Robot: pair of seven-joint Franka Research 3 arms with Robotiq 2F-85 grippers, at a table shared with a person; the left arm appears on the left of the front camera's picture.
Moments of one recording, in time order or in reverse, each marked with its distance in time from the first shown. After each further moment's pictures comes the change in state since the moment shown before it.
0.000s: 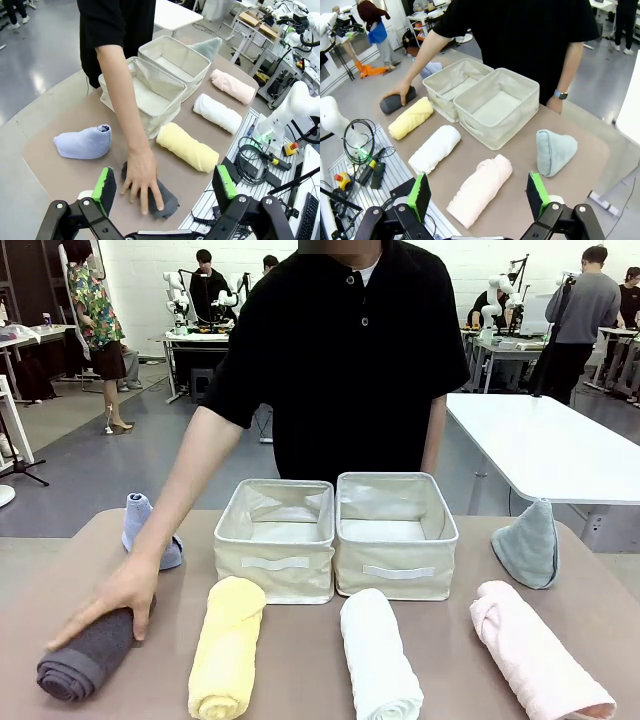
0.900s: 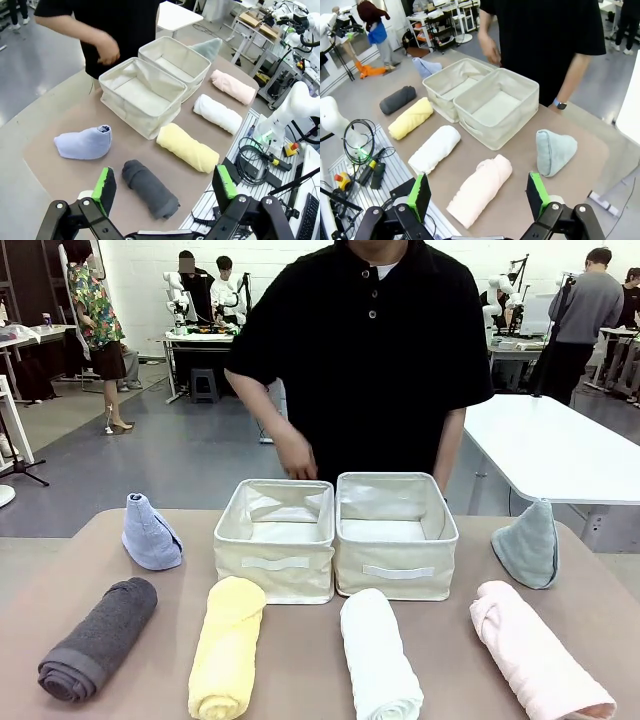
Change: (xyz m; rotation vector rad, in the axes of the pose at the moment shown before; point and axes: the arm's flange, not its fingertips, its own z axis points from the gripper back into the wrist) left arm -0.001 -0.001 -0.001 0.002 -0.003 0.000; right arm 0.000 0.000 0.000 0.000 -0.001 -0.001
